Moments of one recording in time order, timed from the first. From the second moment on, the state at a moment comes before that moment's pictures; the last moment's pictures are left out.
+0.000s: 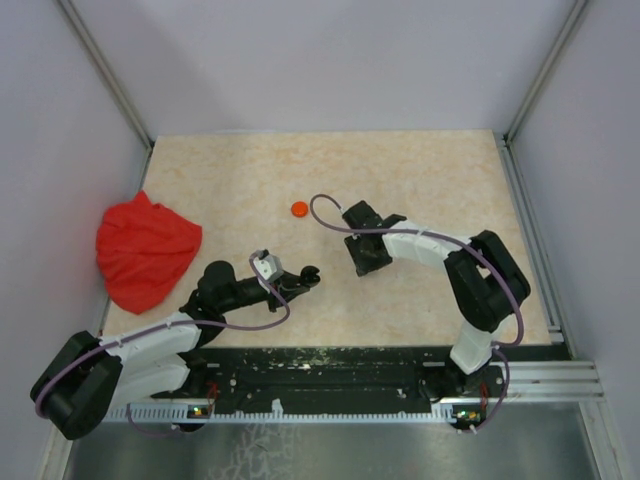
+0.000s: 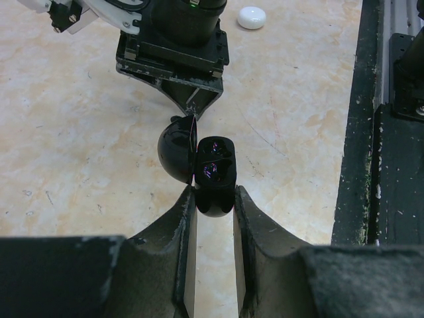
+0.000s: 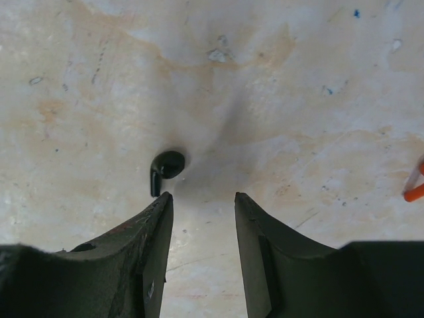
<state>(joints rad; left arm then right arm) -0.67 1.04 0.21 0.71 0.55 0.06 0.65 1.73 1.08 -0.56 0.16 0.19</state>
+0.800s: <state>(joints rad) -0.67 1.04 0.21 0.71 0.55 0.06 0.67 1.75 1.07 -0.52 0.14 0.19</state>
